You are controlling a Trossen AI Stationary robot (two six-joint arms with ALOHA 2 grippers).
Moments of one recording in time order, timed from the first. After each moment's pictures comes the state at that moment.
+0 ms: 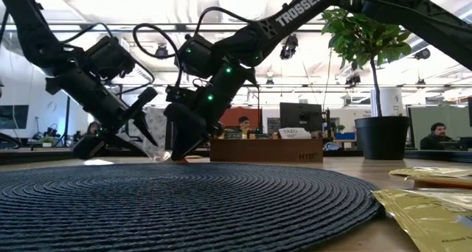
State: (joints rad) left arm 0.44 1.24 0.24 0.35 -0.02 -1.32; right arm -0.15 2.40 1.84 -0.38 -0.01 0.04
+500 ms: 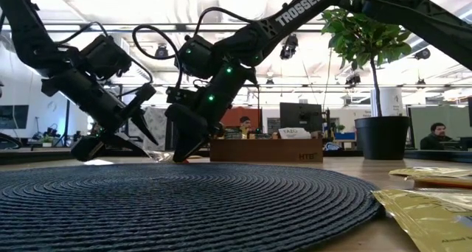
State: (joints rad) left arm 0.43 1.23 0.21 0.40 0.05 -1.37; right arm -0.15 2.41 1.84 -0.40 -0.01 0.05
